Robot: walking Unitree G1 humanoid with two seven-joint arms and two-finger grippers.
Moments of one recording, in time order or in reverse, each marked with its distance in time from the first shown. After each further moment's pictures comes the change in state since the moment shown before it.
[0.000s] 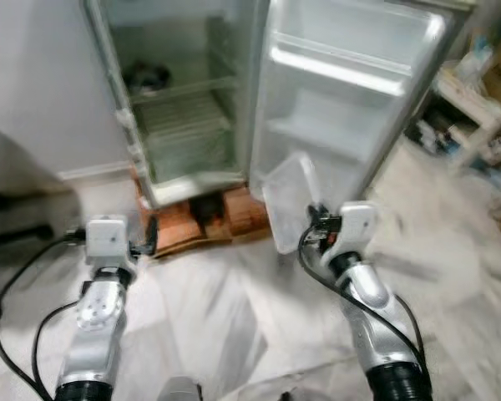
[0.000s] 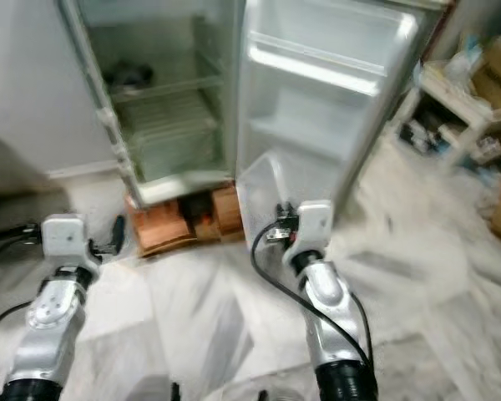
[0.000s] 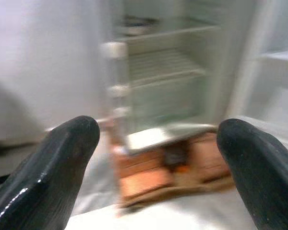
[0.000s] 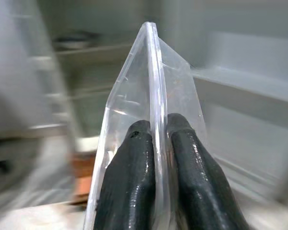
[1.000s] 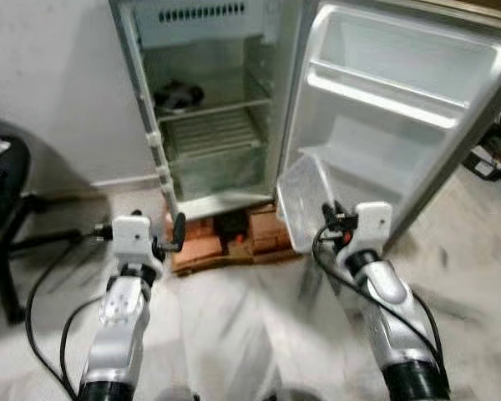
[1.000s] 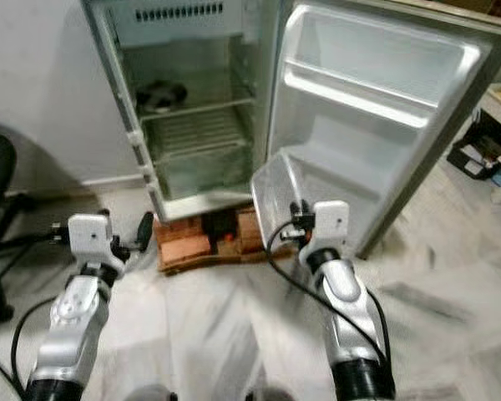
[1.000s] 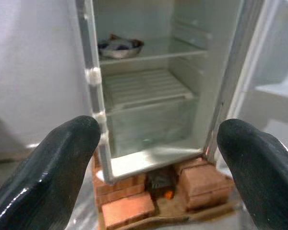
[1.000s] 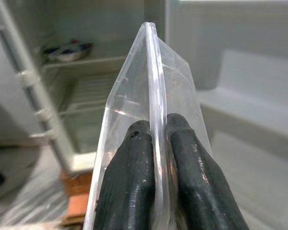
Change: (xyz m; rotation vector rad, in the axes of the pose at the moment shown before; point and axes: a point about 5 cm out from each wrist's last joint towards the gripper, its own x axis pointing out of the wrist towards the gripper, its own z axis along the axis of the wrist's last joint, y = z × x) left arm -0.001 -0.028 0.003 -0.059 -0.028 -0.113; right arm -0.006 -0.020 -0.001 -0.014 0.006 -0.034
